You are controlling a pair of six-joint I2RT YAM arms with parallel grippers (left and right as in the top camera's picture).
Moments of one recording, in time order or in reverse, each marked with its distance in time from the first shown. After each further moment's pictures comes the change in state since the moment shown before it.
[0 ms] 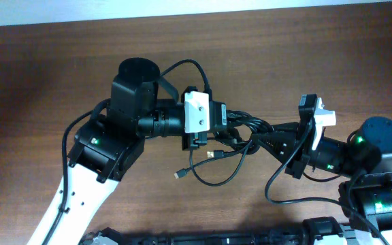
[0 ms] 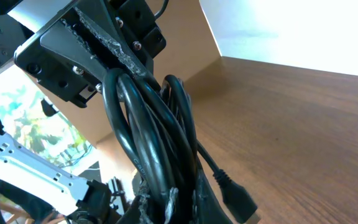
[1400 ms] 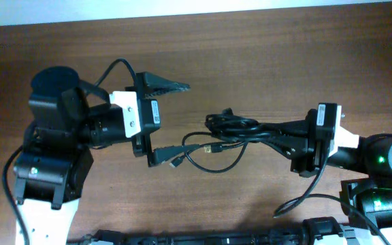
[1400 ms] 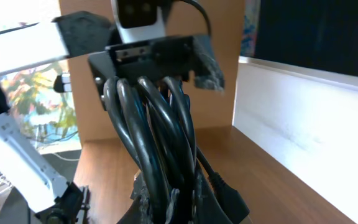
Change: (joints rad) left arm 0.333 -0.149 0.000 -0.080 0.273 -0.052; right arm 0.000 0.006 -0.003 0.537 -0.154 0.000
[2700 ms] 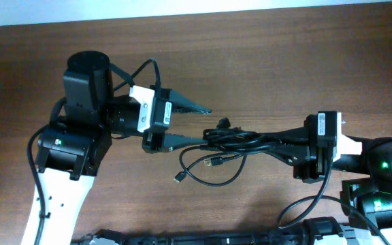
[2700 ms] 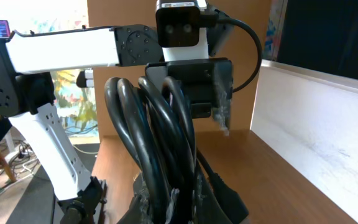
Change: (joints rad) left arm -0.077 0.108 0.000 -0.003 0.176 0.086; right arm 0.000 0.000 0.000 0.065 -0.082 0.053
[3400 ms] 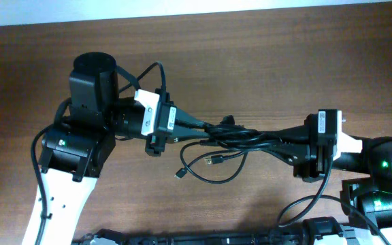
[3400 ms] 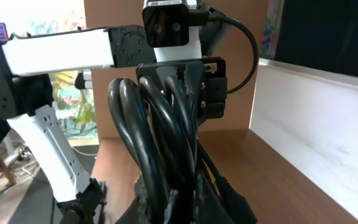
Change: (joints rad) left arm -0.037 0.000 0.000 0.000 0.004 0.003; right arm -0.001 0.000 0.000 -0.002 0.004 0.010
